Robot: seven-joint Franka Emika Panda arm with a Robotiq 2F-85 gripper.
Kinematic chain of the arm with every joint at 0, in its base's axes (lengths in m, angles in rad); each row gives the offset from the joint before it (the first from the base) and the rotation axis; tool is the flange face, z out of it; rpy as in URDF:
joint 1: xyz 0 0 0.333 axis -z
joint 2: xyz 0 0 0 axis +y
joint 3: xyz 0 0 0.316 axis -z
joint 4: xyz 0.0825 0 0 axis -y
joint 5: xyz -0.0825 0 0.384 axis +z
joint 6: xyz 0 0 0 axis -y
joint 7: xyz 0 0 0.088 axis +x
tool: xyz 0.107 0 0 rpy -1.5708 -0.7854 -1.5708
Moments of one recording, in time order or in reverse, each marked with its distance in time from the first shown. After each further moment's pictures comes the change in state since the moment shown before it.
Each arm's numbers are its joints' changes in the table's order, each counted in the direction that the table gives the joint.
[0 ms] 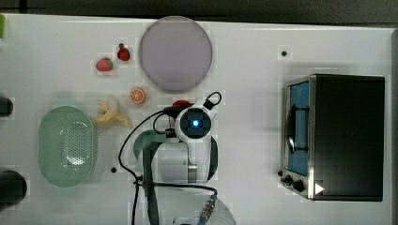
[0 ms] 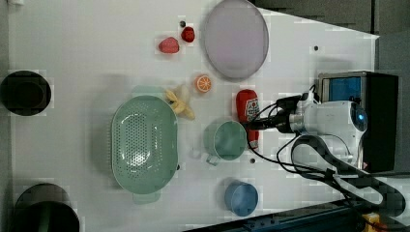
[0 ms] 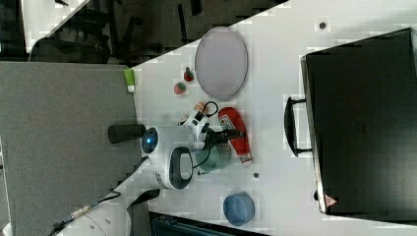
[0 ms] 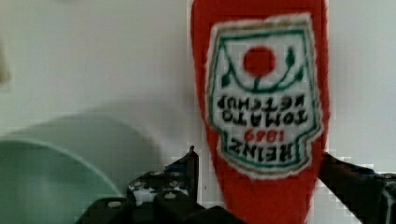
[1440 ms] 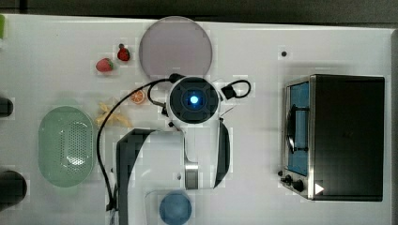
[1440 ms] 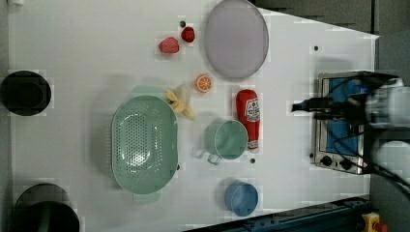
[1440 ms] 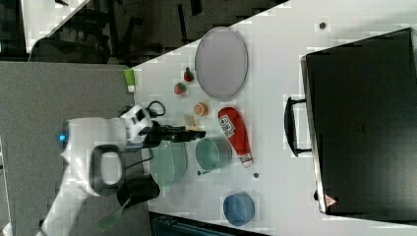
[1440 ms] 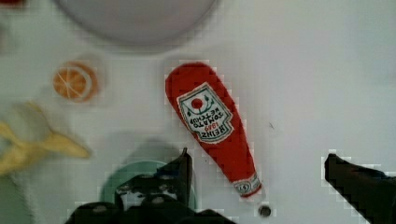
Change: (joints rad) arm 0.007 -0.360 0.002 0.174 -0.004 -0.518 0.387
